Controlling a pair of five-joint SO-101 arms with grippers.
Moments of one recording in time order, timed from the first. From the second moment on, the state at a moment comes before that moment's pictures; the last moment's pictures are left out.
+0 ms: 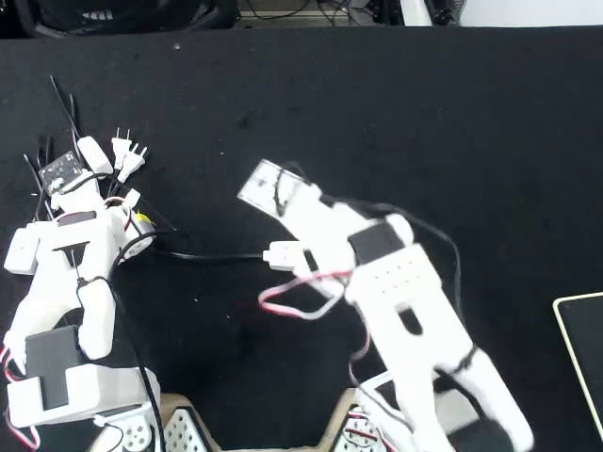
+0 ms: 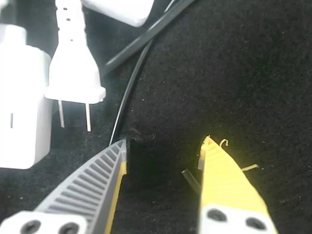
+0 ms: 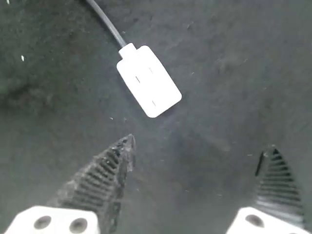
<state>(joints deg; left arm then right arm) -20.7 -7.2 45.8 39.2 18.9 -23.4 -34.3 45.8 67.2 30.1</state>
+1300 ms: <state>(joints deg) -41.1 30.9 -26.2 87.6 -3.6 -17.7 -64.5 86.5 31.3 11.3</state>
